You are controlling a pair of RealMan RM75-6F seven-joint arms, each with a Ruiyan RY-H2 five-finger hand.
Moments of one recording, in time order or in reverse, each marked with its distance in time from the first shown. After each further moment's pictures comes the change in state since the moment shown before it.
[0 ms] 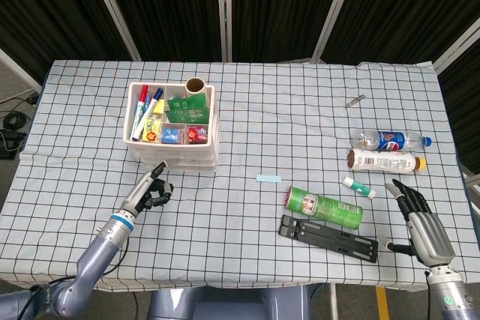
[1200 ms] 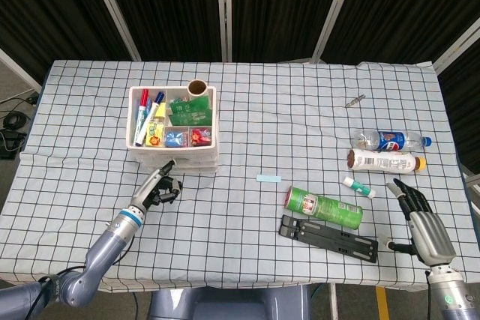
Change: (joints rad) left arm -0.024 -0.056 -0.018 0.102 0.091 -0.081 -0.181; right arm 0.001 0.002 0.003 0.002 0.007 -0.004 0.009
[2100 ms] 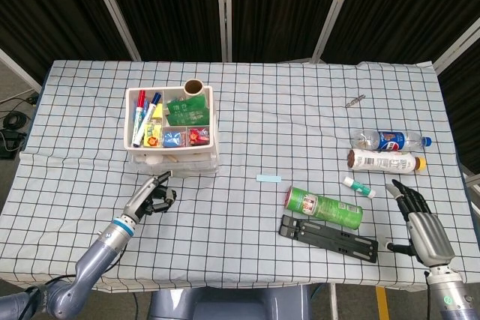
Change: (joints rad) left arm 0.059 0.048 0.066 -0.021 0.128 0.054 -0.096; right arm -0.001 -0.002 -0.004 -0.003 -0.007 0.002 -0.008
